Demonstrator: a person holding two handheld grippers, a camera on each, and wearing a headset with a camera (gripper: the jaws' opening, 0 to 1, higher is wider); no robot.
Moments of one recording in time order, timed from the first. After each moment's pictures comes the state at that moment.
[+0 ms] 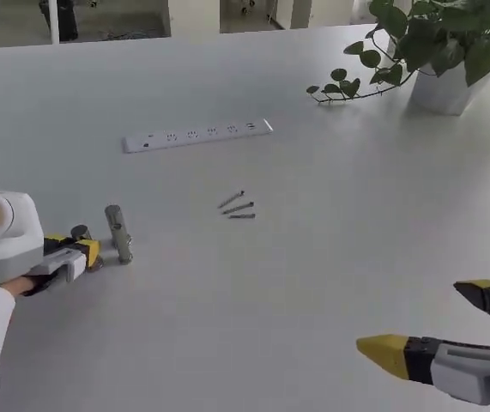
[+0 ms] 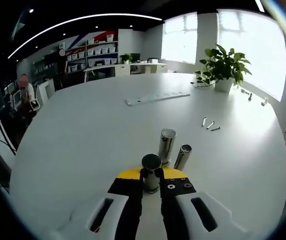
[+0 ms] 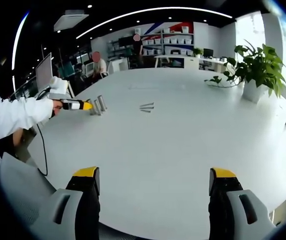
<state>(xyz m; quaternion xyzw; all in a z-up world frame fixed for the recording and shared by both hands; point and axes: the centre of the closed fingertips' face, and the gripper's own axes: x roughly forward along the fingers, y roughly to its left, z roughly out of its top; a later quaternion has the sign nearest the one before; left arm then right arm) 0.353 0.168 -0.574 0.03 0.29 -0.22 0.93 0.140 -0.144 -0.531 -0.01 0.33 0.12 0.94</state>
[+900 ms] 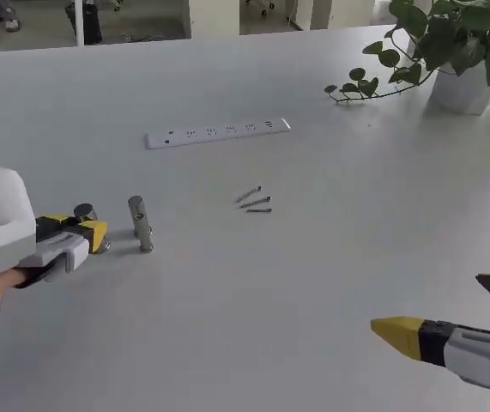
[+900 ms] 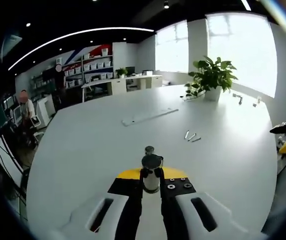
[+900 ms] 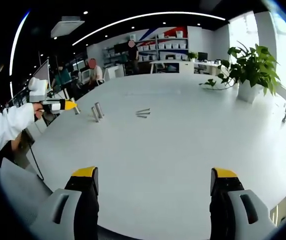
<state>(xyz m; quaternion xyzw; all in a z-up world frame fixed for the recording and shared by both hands) 0.303 0.165 -0.502 0.07 0.23 -0.25 0.94 0.142 -0.151 -0.527 0.00 0.31 0.10 0.95</state>
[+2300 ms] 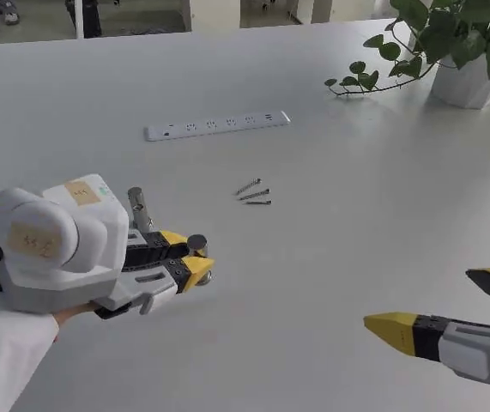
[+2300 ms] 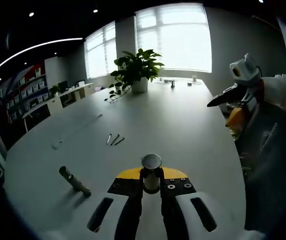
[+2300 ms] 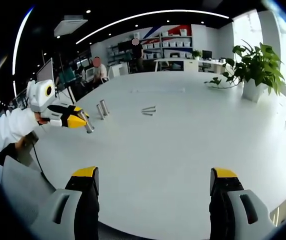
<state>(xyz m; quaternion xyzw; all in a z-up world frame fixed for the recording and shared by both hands) 0.228 0.048 -0.530 0.15 0.20 -0.51 0.82 0.139 -0.140 -0.529 0.00 0.32 0.12 0.94</state>
